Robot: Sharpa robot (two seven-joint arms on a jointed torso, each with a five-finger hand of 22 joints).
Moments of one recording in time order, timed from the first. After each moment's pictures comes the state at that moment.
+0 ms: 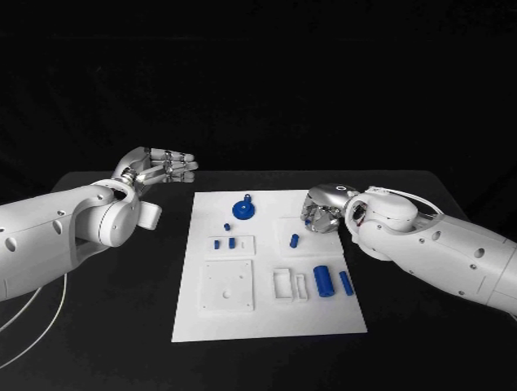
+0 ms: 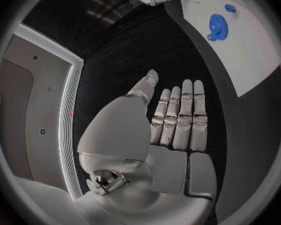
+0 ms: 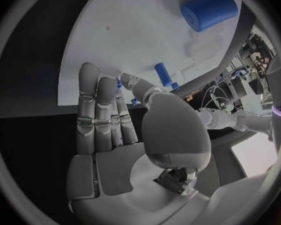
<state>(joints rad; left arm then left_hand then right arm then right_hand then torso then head) 1.37 -0.74 -0.14 1.21 -0.18 -0.30 0.34 1.38 -0.03 0.12 -0.09 0.11 1.04 0.14 0.07 0.06 1.08 0.14 0.06 0.06 1.18 0.12 0.06 0.12 0.07 1.05 0.10 0.07 0.21 1.04 -0.73 0.27 1.34 -1.79 -0.05 -0.17 1.26 -0.18 0.55 -0.17 0.24 1.16 0.10 0.07 0.07 1.23 0.06 0.06 0.06 1.45 -0.03 0.81 0.64 0.12 1.42 -0.05 0.59 0.67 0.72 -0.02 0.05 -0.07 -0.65</state>
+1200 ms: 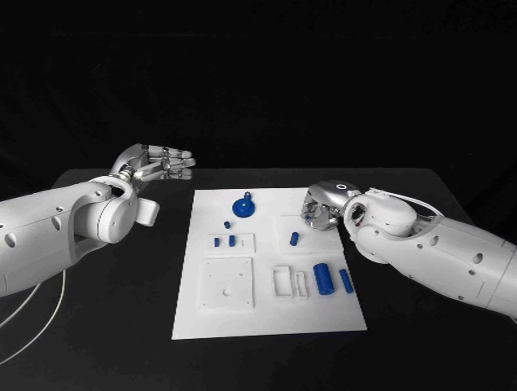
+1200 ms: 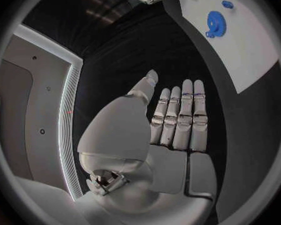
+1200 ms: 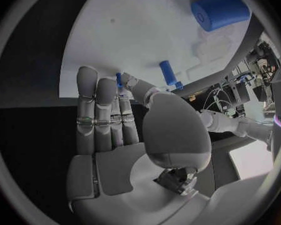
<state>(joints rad) 1.37 -0.74 -0.14 1.19 -0.17 -0.29 0.34 1.37 -0.03 0.12 -0.09 0.11 1.05 0.14 0.07 0.06 1.08 0.14 0.06 0.06 1.18 0.12 0.06 0.13 0.07 1.05 0.09 0.07 0.19 1.02 -0.74 0.27 1.37 -1.85 -0.13 -0.22 1.28 -0.13 0.65 -0.19 0.08 1.29 0.07 0.06 0.07 1.37 0.03 0.06 0.06 1.44 -0.07 0.84 0.62 0.10 1.42 -0.09 0.60 0.82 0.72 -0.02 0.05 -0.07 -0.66</state>
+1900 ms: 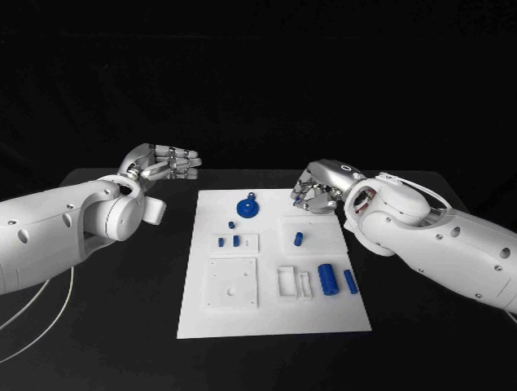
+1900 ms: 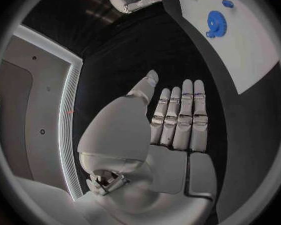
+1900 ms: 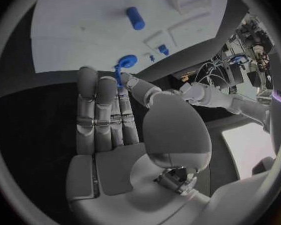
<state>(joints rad) 1.37 -0.73 -0.14 1.17 -0.17 -0.29 0.34 1.37 -0.03 0.12 -0.09 0.11 1.05 0.14 0.07 0.06 1.07 0.14 0.06 0.06 1.18 0.12 0.06 0.13 0.07 1.06 0.10 0.07 0.18 1.02 -0.75 0.35 1.52 -1.74 -0.19 -0.22 1.27 -0.14 0.65 -0.19 0.08 1.29 0.07 0.06 0.07 1.37 0.03 0.06 0.06 1.44 -0.07 0.85 0.61 0.10 1.43 -0.10 0.56 0.88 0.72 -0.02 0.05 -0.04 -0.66</state>
